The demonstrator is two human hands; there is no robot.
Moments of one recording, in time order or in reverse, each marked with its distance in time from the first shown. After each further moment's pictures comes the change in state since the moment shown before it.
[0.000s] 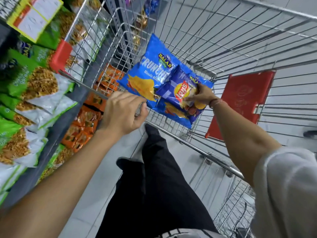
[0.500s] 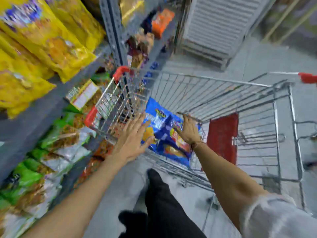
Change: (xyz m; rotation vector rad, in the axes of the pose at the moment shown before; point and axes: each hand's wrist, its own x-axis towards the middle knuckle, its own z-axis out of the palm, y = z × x) left_hand 0.015 0.003 -0.043 0.022 -0.038 0.064; right_hand -0.098 -0.081 -0.003 -0.095 0.427 -0.234
